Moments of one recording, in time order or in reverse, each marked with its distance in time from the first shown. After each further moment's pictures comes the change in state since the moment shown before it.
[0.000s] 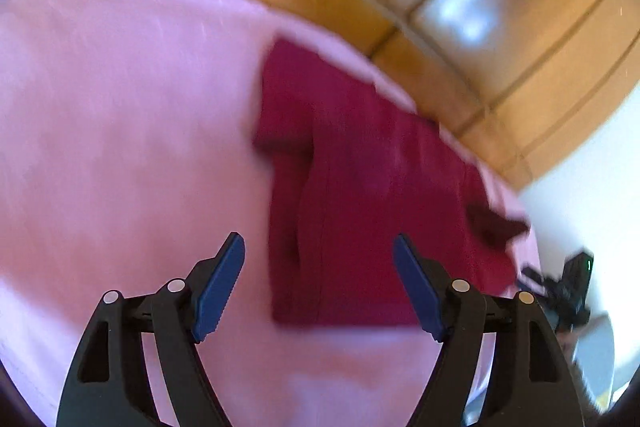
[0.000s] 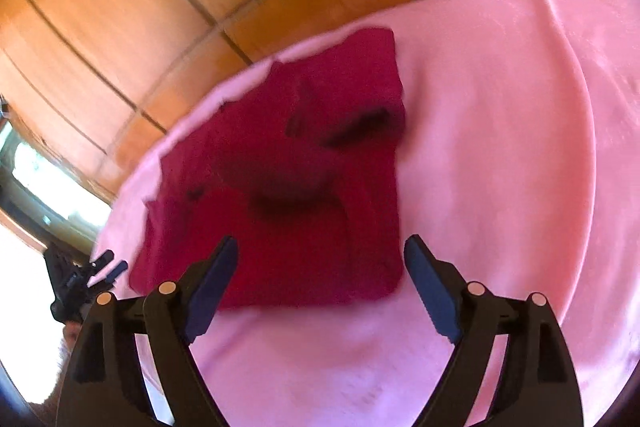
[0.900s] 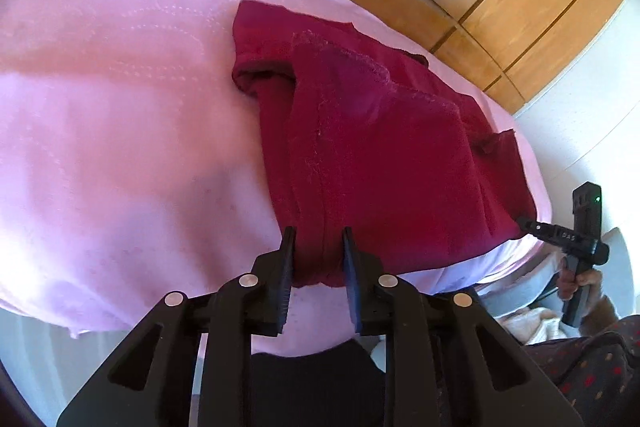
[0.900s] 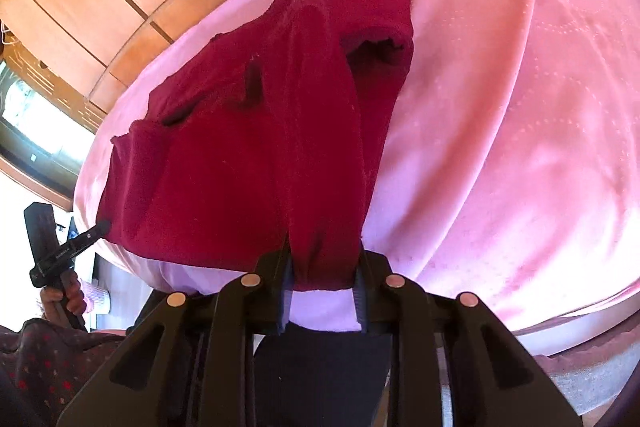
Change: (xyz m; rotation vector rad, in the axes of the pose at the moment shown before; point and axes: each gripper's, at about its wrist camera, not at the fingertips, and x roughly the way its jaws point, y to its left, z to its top) left arm -0.071 -0.030 -0.119 0.136 0.094 0.046; right arm -0.057 0.007 -0.092 -0.096 0.167 -0.023
